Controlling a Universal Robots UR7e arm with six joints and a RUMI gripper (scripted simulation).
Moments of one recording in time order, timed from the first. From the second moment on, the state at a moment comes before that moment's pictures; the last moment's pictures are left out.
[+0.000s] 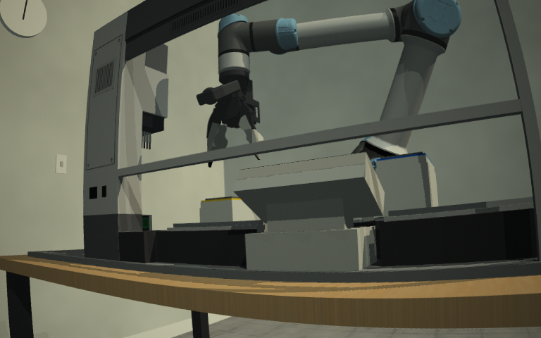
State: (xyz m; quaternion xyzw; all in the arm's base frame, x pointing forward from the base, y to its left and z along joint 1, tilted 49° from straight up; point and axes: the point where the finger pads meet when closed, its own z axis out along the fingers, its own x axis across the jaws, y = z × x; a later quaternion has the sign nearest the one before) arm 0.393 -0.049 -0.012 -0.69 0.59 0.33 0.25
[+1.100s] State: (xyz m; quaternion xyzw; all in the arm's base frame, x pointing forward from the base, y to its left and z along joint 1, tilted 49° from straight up) arm 0.392 -0.042 -0.005 -0.69 0.59 0.33 0.25
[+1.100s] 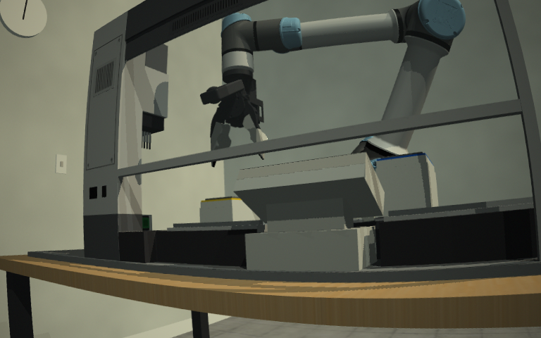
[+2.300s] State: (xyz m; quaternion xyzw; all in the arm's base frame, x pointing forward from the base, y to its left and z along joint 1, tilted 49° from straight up) arm 0.383 0.032 0.081 -0.69 0.59 0.33 0.25
